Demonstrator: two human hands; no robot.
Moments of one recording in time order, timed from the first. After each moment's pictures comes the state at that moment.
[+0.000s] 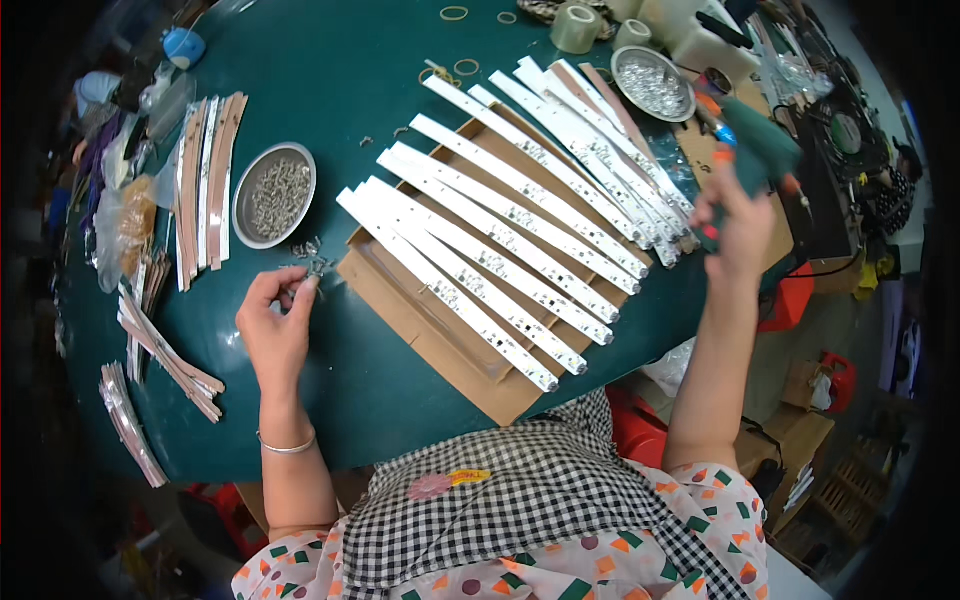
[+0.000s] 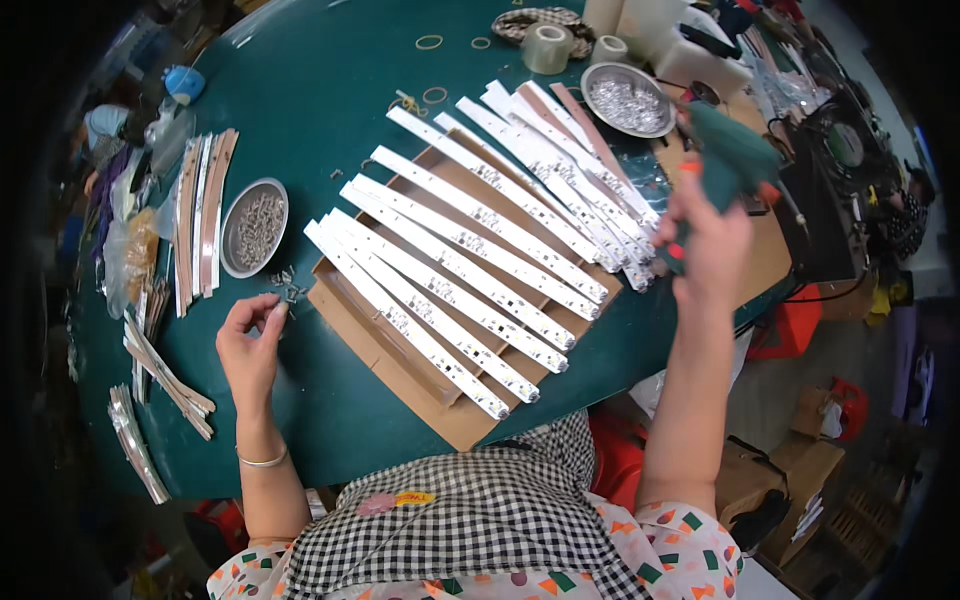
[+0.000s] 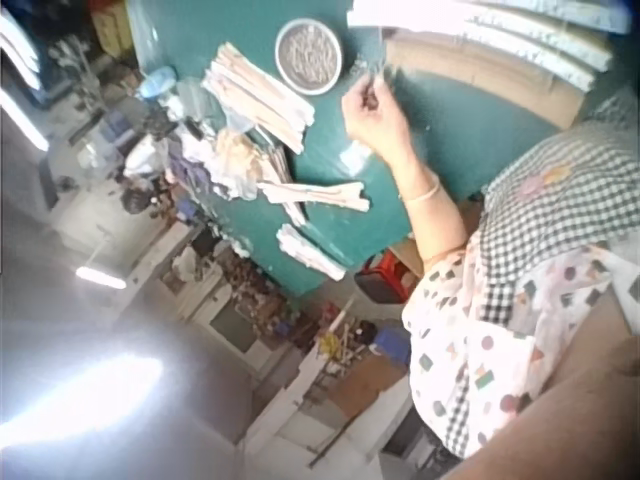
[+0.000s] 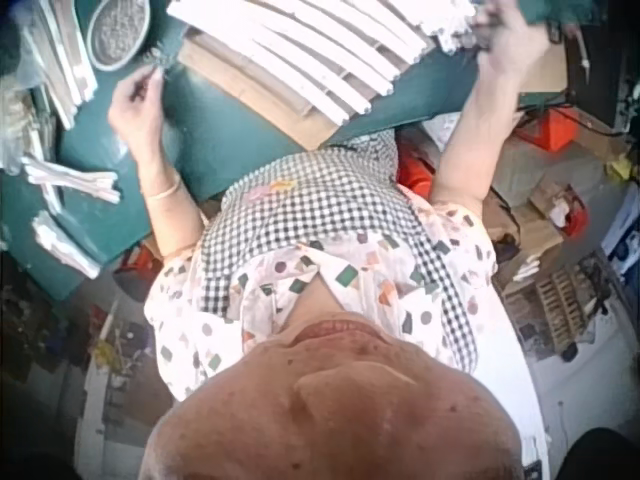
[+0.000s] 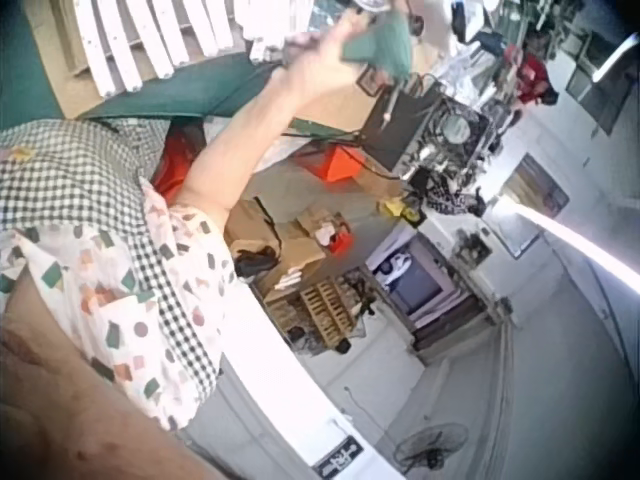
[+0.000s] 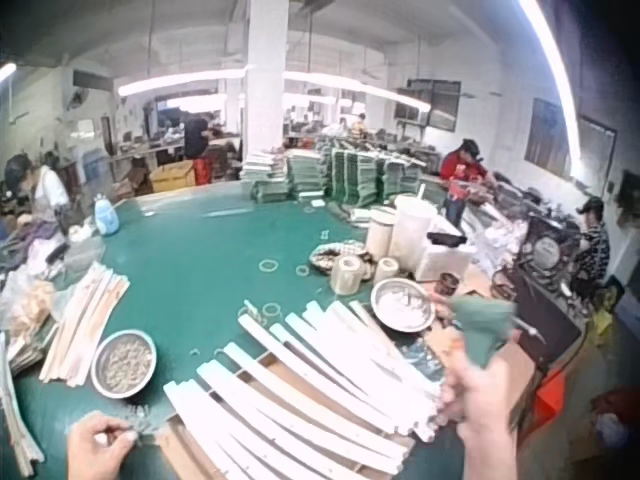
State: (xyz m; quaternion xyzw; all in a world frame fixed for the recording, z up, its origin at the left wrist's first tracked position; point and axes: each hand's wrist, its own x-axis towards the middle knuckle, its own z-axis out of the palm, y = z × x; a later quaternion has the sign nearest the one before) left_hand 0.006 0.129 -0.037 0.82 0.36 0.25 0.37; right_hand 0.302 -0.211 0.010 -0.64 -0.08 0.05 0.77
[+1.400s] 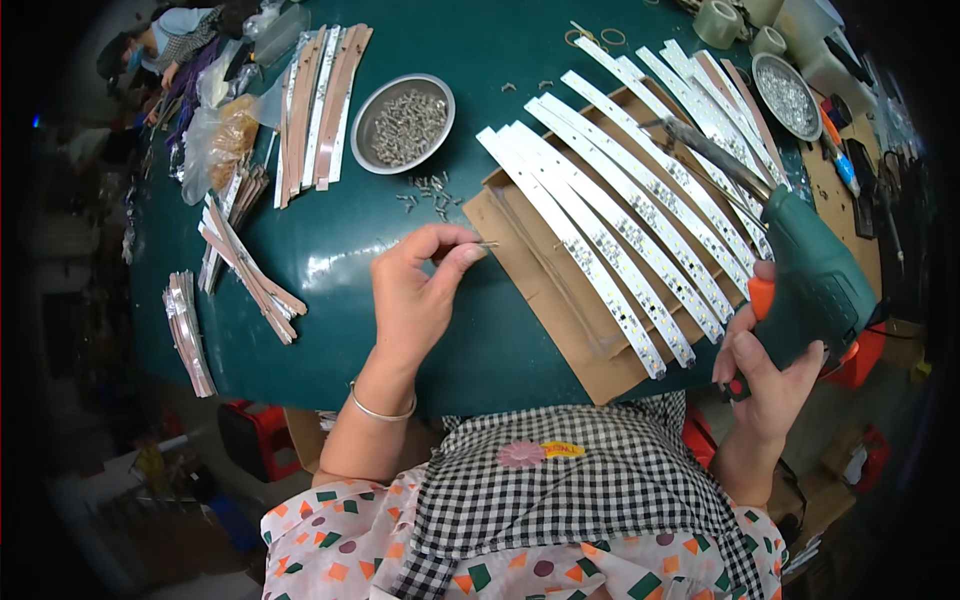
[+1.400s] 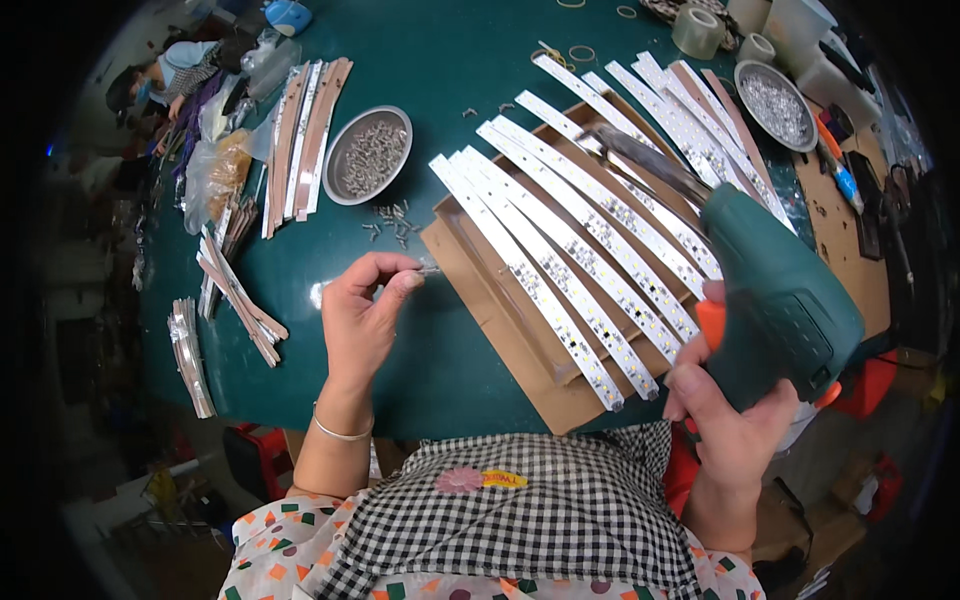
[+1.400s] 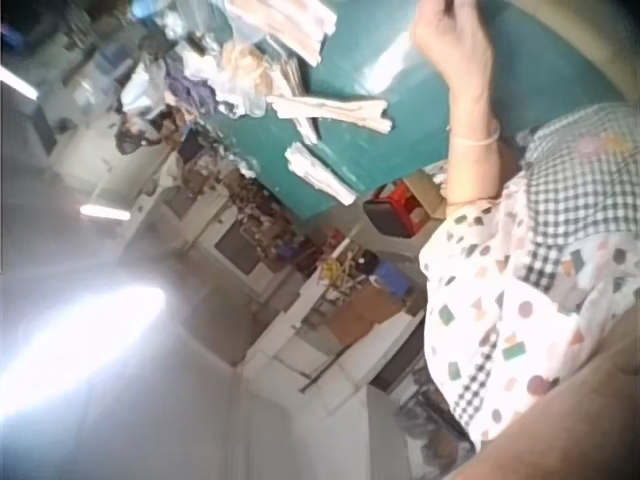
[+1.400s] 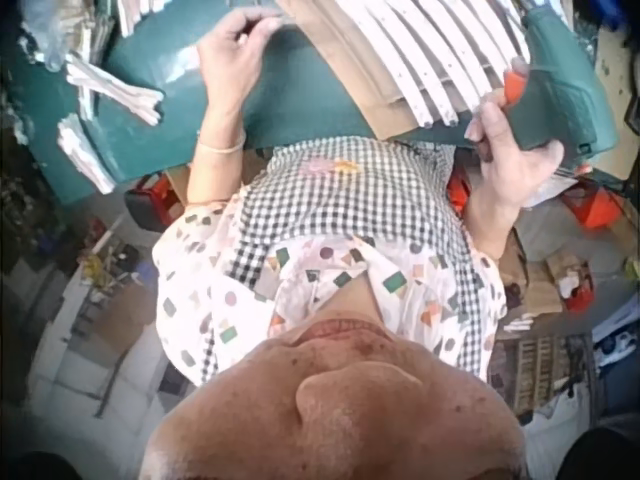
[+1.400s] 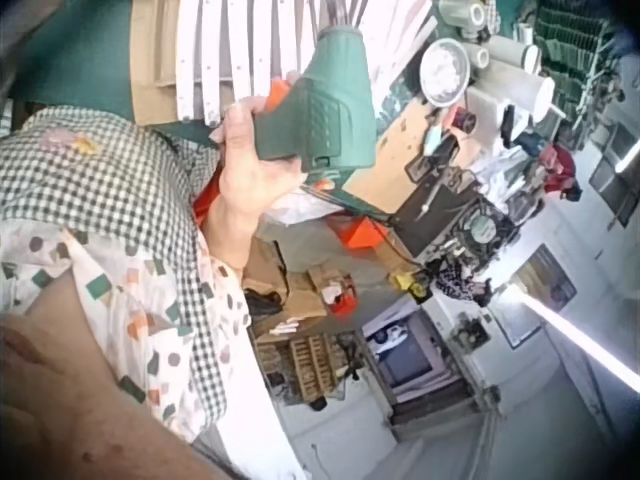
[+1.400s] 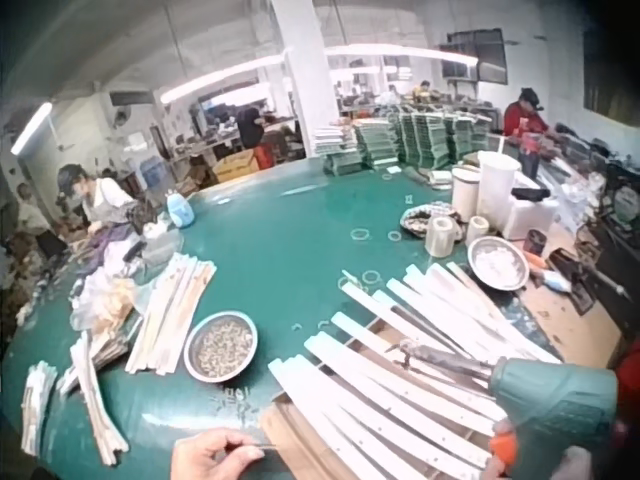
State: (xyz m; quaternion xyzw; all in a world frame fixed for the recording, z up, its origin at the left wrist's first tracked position) left_hand 0.012 0.084 -0.020 0.81 0.28 0.24 0.46; right_hand 0.163 -0.185 0.031 -0.65 -0.14 0.19 0.72
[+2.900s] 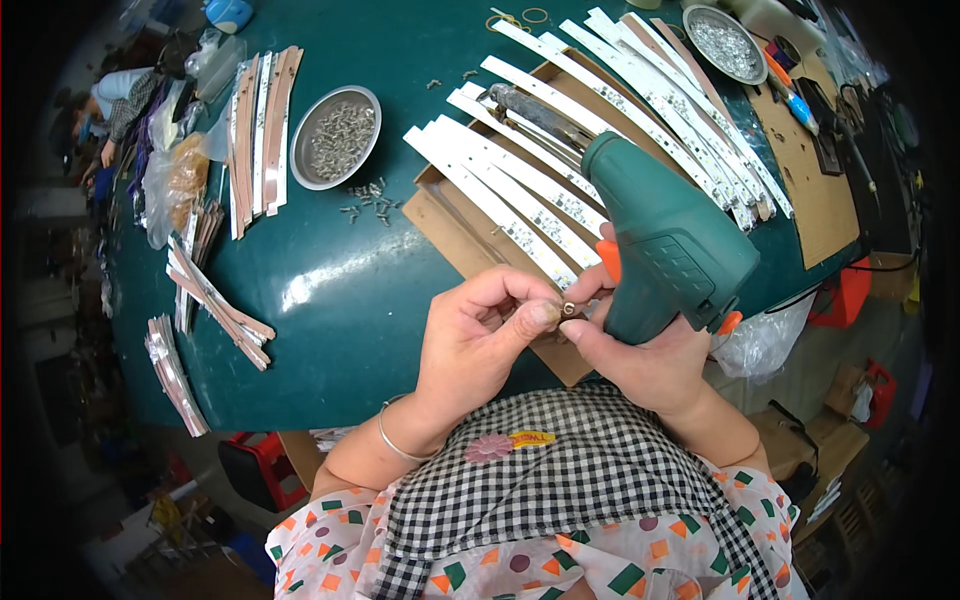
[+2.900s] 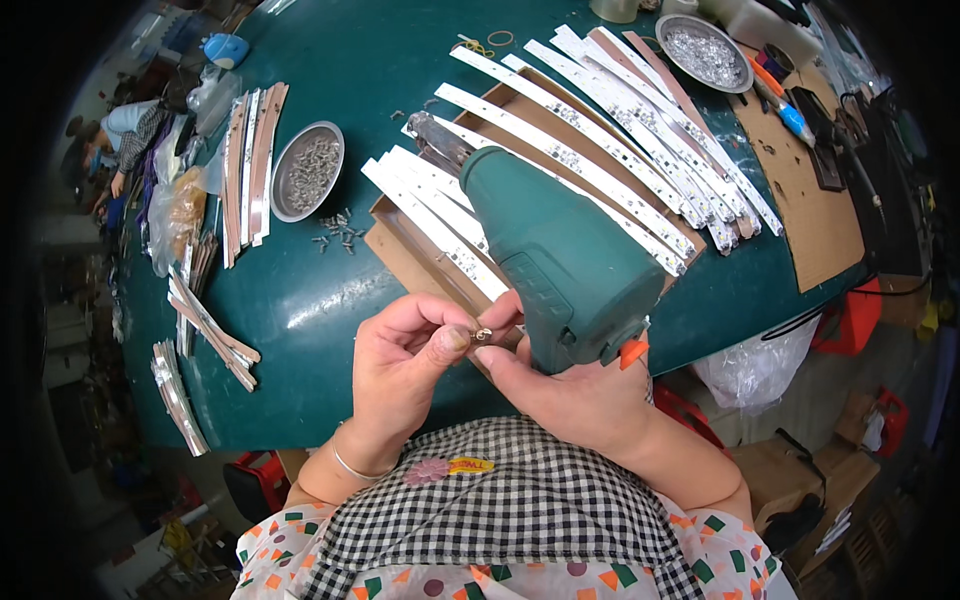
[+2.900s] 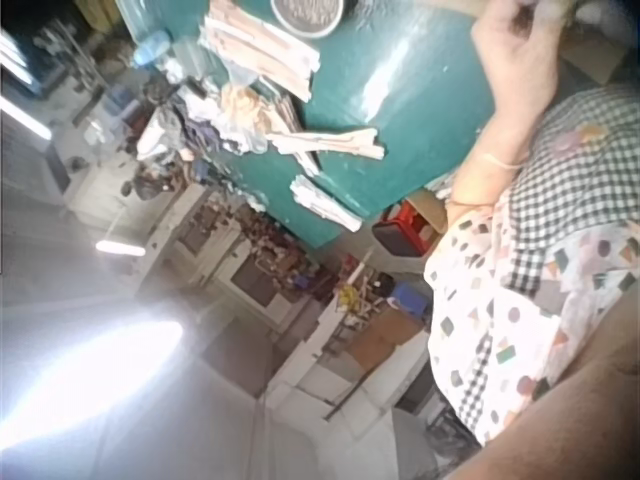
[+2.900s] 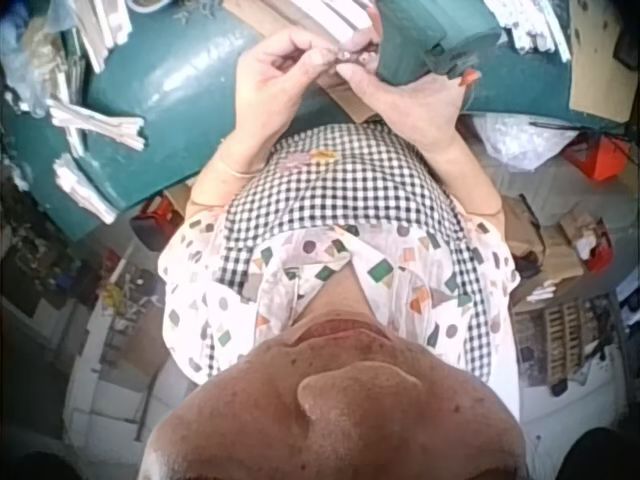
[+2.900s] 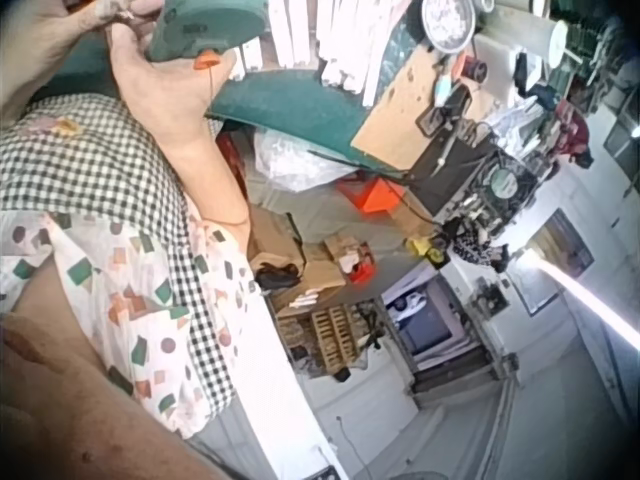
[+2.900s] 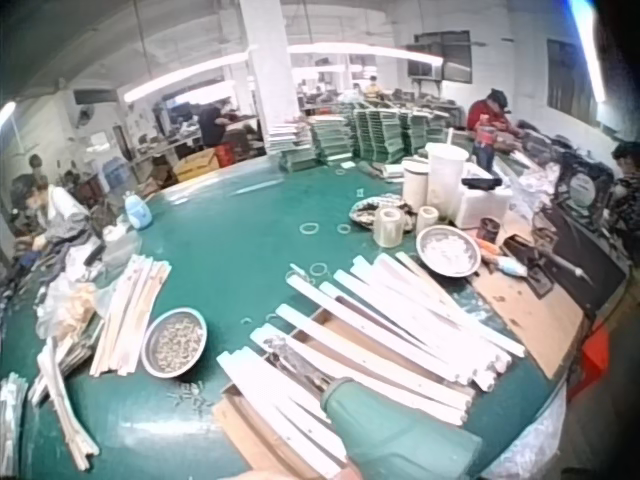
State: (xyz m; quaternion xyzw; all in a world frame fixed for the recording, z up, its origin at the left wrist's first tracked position) left_hand 0.029 -0.001 0.005 0.54 0.17 0.10 0.82; right_hand 0.131 -0.148 0.013 -0.61 -0.32 0.25 0.68
